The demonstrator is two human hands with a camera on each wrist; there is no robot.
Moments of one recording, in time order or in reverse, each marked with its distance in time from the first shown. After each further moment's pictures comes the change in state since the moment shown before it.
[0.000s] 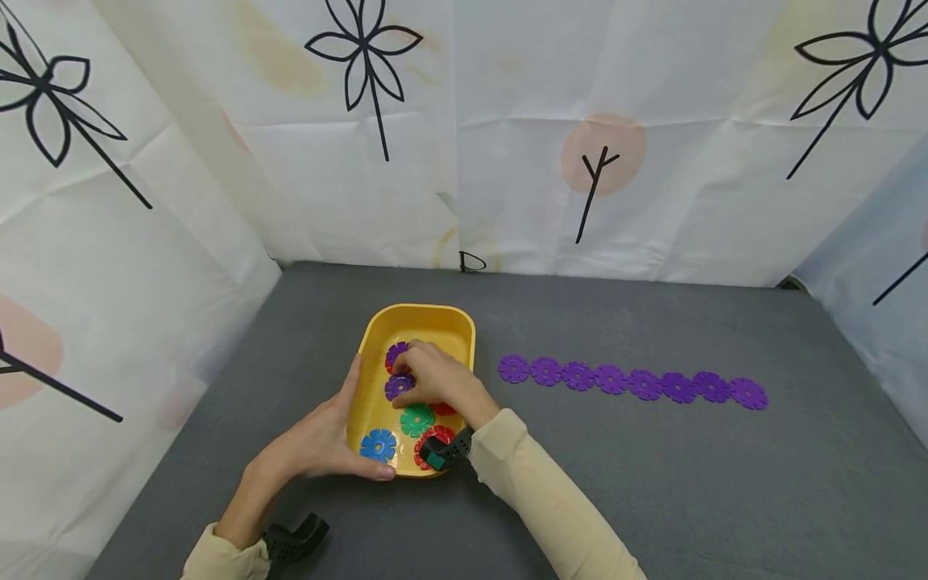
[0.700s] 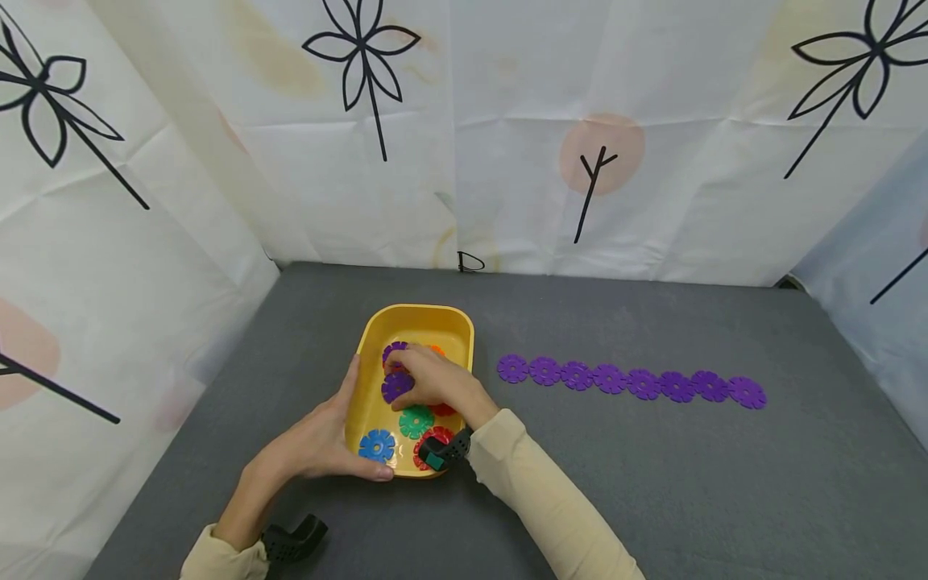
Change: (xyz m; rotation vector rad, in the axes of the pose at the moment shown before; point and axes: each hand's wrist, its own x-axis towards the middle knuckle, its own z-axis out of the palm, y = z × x) left_hand 0.000 -0.001 0.000 0.004 0.003 0.004; right_hand -0.001 0.000 -0.001 0.074 -0.045 -0.024
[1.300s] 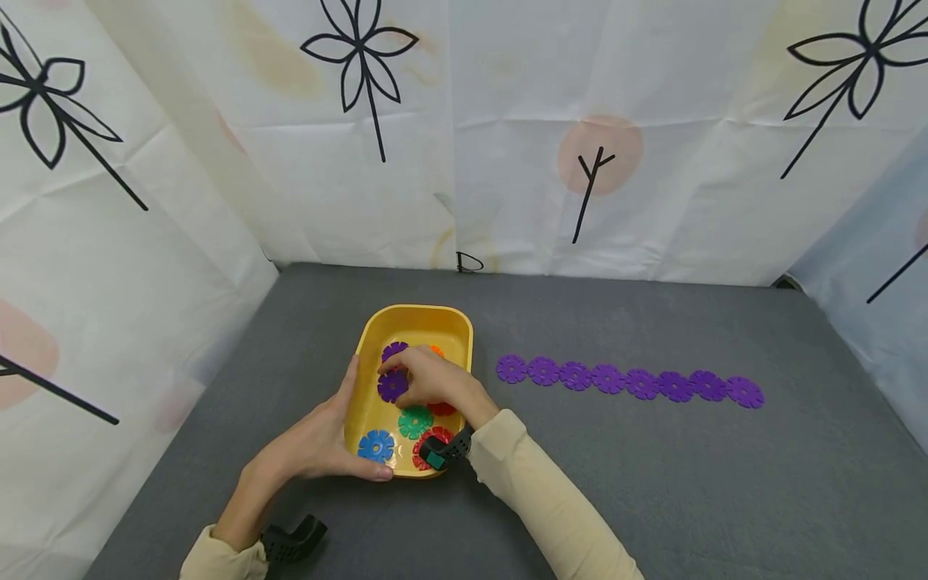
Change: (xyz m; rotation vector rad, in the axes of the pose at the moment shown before) left_hand 0.000 0.001 0.001 -0.001 0.009 0.016; right_hand 0.003 0.002 -0.003 0.112 -0.028 -0.068
